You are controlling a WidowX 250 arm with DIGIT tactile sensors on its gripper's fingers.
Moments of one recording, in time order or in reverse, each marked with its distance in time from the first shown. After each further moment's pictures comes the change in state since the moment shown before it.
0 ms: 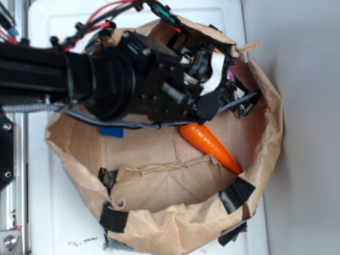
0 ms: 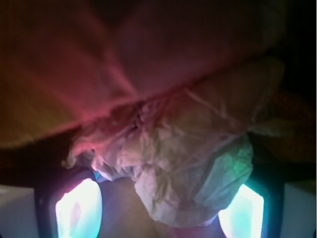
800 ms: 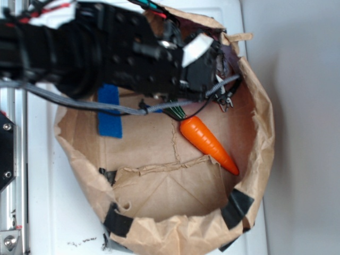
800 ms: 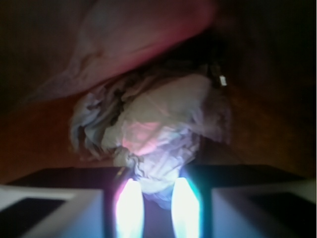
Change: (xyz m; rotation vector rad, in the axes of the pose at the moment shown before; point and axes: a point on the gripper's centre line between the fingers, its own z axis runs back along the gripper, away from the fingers) arm -0.001 0.013 0.014 -0.022 0.080 -0.049
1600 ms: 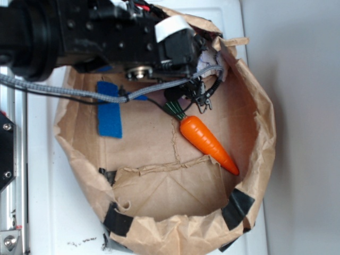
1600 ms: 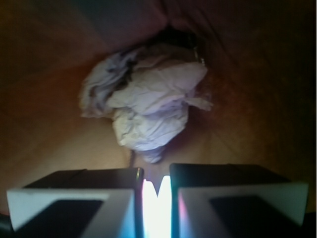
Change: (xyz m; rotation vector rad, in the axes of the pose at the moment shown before) arm -0.010 0.014 0.034 -0.069 0.147 -0.094
